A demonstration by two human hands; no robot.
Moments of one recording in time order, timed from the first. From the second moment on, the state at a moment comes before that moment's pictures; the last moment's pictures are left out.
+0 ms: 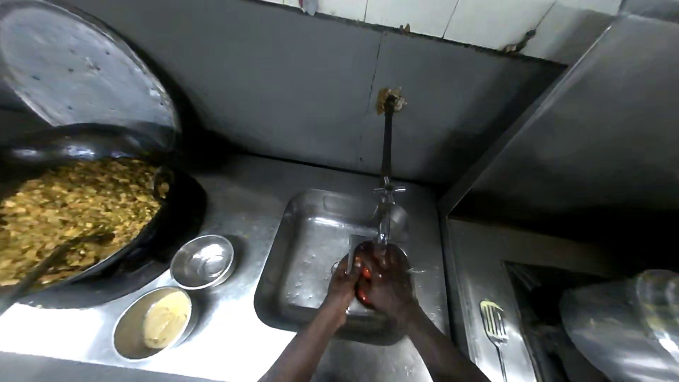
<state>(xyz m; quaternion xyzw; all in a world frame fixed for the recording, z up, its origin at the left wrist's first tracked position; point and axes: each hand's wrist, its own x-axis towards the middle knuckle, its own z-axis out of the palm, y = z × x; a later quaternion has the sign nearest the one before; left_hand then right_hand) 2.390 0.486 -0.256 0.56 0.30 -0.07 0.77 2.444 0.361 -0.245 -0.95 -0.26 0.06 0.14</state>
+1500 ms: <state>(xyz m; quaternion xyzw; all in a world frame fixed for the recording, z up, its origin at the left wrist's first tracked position) 2.384 0.469 -0.297 0.51 0.35 -0.07 0.78 2.438 0.338 -0.289 -0.94 -0.26 0.11 0.17</state>
